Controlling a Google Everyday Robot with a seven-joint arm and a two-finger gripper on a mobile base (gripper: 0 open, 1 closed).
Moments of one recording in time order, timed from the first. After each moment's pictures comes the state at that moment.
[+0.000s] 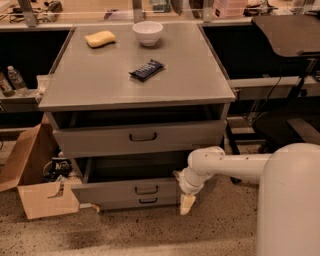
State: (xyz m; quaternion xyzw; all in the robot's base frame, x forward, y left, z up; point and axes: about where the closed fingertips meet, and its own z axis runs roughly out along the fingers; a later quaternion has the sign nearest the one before) arm 0.559 -0.103 0.397 -0.75 0.65 0.09 0.12
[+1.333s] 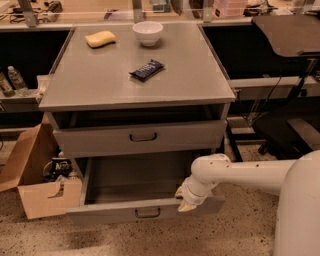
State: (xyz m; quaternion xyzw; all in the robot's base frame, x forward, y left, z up) arm 0.509 -0.101 0.412 -0.75 0.64 0.11 0.11
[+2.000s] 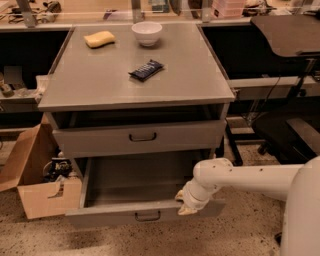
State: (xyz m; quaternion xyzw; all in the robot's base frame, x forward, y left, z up) arm 0.490 -0.102 0.407 -0.74 0.65 0.13 0.11
